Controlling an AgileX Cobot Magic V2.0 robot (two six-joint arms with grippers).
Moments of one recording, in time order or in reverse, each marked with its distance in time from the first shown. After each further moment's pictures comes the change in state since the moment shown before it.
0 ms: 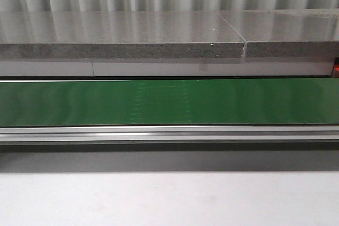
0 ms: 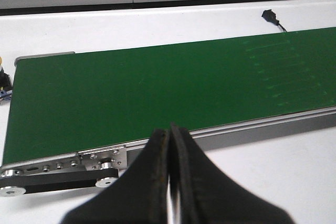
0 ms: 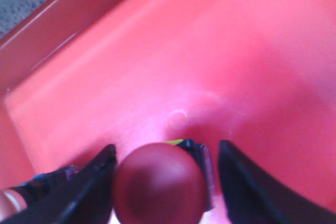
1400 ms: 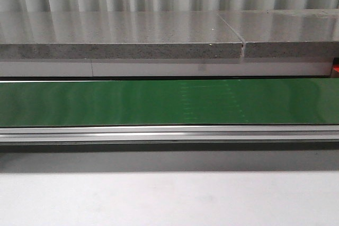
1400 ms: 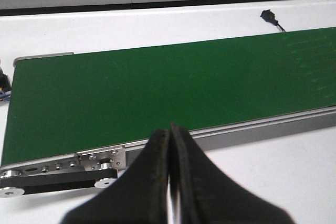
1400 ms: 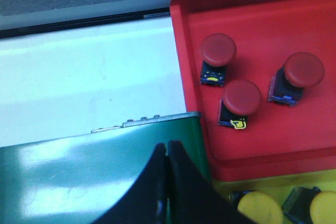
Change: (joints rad) left arm 0.000 0.000 0.000 0.000 0.000 0.000; right arm 0.246 -0.689 0.411 -0.099 0.132 -0.201
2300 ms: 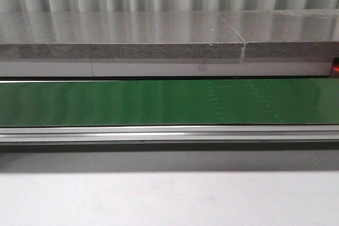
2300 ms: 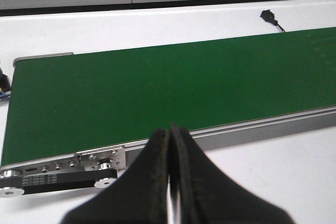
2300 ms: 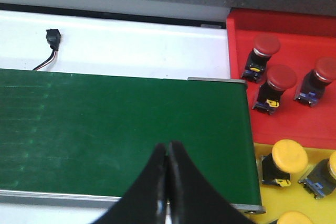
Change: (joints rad) left arm 0.000 0.000 0.000 0.000 0.000 0.000; right arm 0.178 -0.579 0.430 -0.059 -0.090 -0.005
